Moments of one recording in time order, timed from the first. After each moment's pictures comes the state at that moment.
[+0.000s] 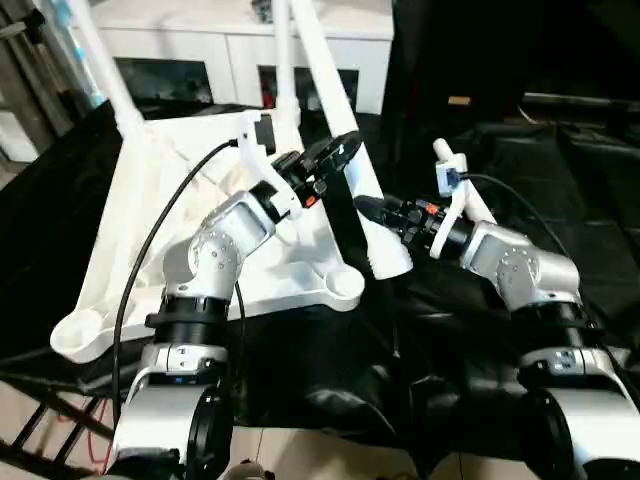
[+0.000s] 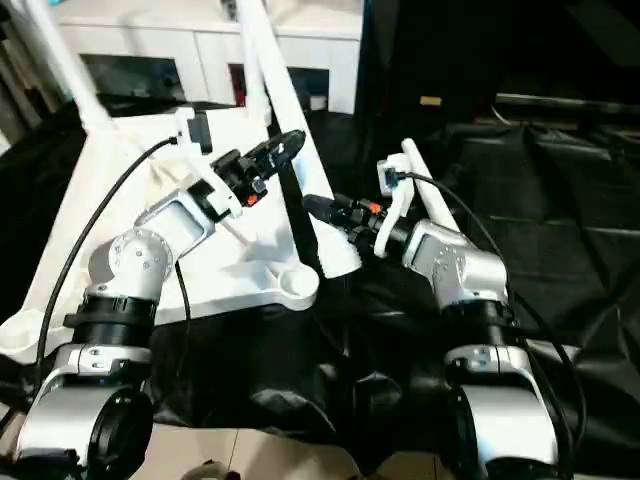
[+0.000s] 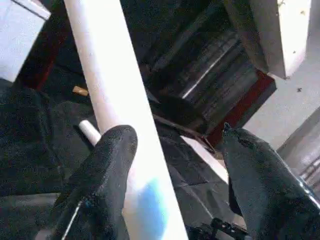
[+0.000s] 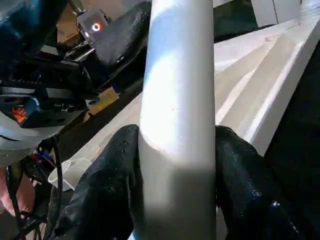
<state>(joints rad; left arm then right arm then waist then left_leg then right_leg) -0.77 0.02 0.20 0.41 -0.62 0.56 -0.51 -0.71 -0.19 -0.17 0.55 0.40 0.61 0.92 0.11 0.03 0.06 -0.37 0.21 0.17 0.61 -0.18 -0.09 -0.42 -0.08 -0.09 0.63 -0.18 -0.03</state>
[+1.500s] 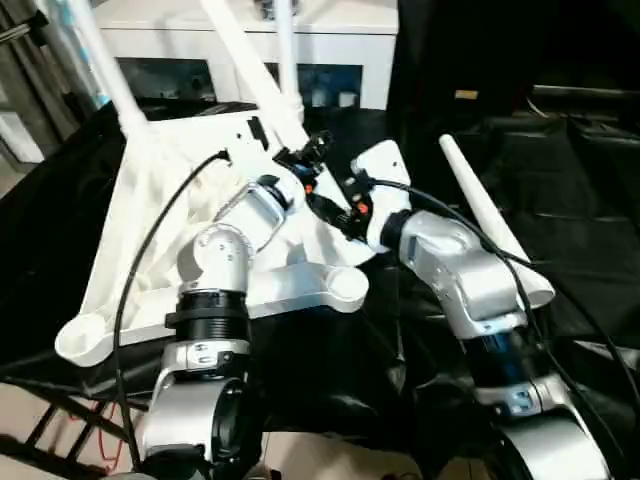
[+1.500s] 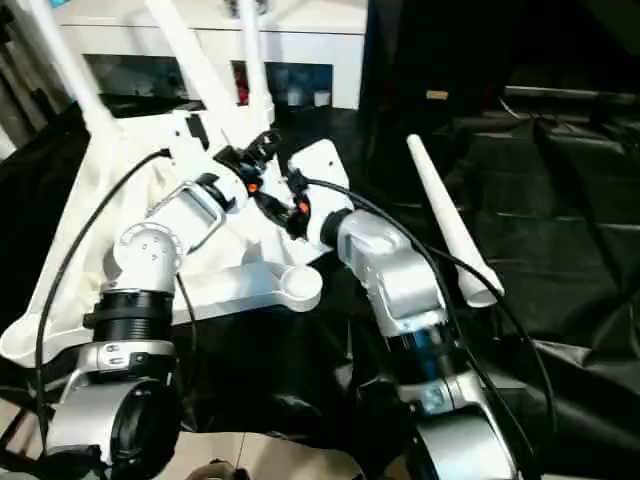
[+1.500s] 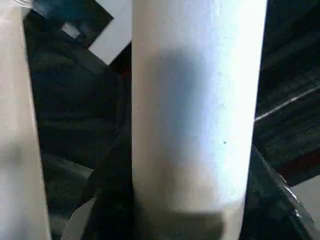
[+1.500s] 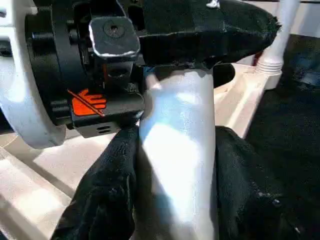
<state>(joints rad) -0.81 -0.10 0.34 0.38 -0.63 0.61 -0.08 -0.64 -0.06 0.11 0.17 0.14 0.54 0.51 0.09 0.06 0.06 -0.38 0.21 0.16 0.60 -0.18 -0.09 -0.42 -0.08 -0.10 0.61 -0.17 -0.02</state>
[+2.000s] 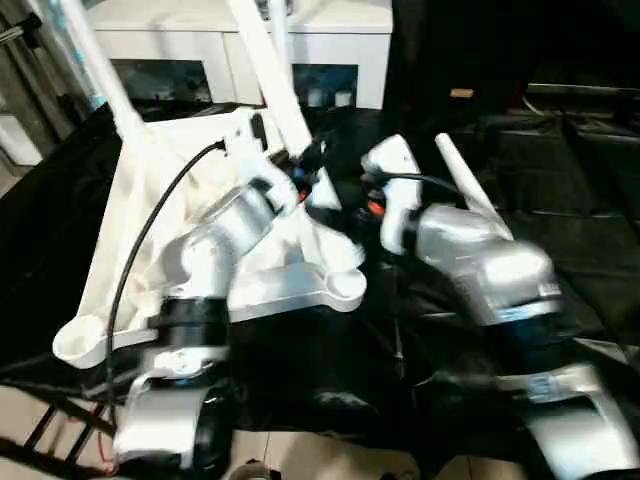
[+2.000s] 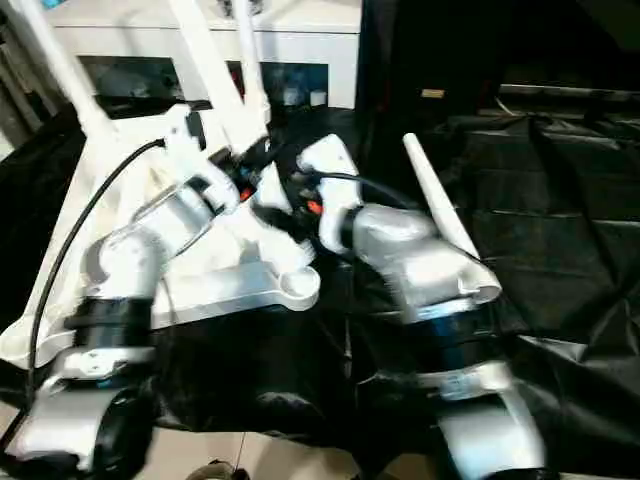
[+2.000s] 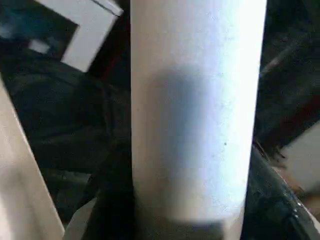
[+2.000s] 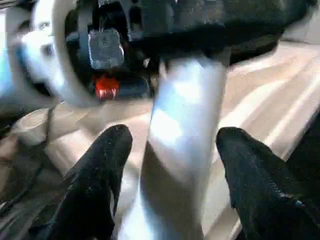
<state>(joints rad) -0.75 0.05 0.23 0.32 -0.62 0.63 -0.37 -0.68 -0.26 0.10 0.16 0.31 0.70 0.83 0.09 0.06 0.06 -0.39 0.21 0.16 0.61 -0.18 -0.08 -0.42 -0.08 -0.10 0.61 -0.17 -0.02</state>
